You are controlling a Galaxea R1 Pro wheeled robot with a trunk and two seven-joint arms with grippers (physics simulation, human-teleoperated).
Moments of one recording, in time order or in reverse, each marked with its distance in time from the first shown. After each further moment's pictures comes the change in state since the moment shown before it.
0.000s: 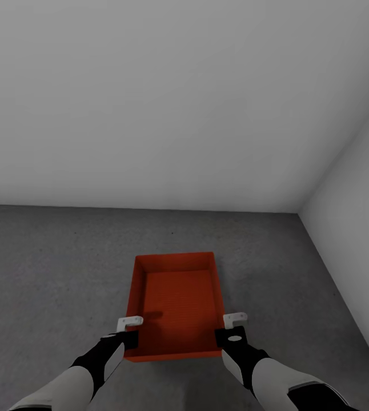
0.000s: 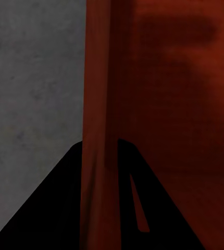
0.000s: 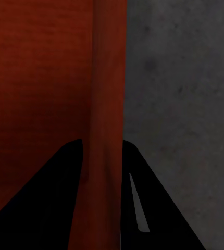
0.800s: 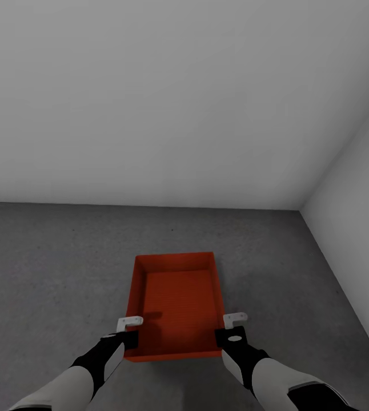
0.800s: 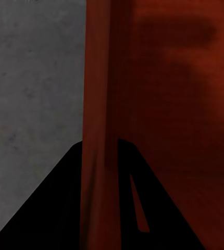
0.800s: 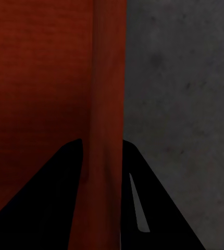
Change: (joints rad) left arm 0.000 0.000 0.001 0.000 -0.001 -0.001 -0.001; right arm 0.000 0.000 0.000 0.001 0.000 -0.001 0.000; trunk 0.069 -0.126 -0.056
